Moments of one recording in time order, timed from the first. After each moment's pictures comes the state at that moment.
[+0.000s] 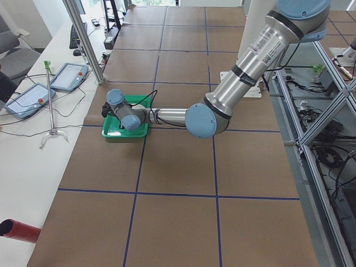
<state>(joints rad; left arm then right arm) -1.06 -2.25 -0.86 -2.40 -2.34 -0.75 1.58 -1.63 1.62 -1.55 2.28 0.03</state>
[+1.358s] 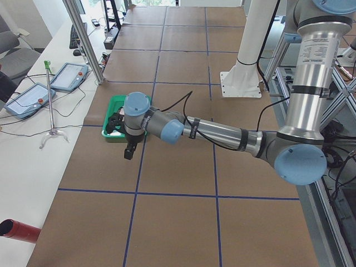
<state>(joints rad) -1.51 -1.58 -1.70 -1.81 -2.35 -0.09 1.58 -1.63 1.62 -1.55 2.28 0.03</state>
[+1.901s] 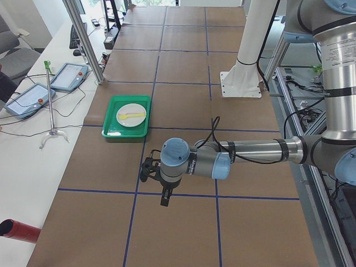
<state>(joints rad) -1.60 -1.35 -1.72 -1.79 -2.35 0.08 1.58 -1.63 1.62 -1.55 2.28 0.03</state>
